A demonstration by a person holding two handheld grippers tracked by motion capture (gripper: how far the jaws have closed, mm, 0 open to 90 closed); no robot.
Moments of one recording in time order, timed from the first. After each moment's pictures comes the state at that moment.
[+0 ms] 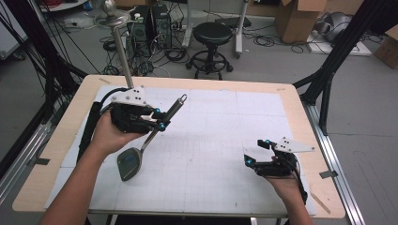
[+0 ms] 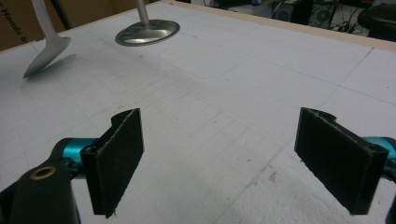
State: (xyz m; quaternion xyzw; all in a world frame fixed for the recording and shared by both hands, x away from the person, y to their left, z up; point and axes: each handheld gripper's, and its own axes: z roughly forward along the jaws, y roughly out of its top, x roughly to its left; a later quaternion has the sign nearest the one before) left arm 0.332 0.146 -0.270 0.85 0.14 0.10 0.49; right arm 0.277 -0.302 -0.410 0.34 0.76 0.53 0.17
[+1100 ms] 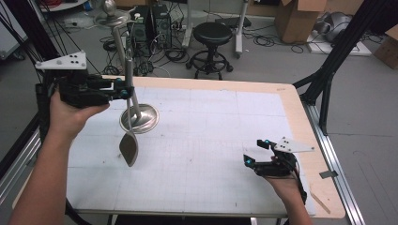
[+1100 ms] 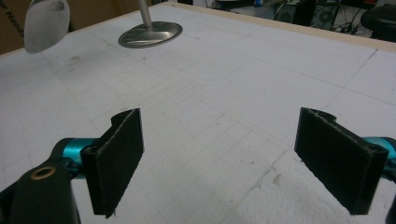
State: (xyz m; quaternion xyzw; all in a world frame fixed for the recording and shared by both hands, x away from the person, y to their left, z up) left arm 0.336 0.234 -0.210 0.77 0.22 0.13 0.58; right arm 0.277 -0.301 -0.409 0.34 0.76 0.53 0.16
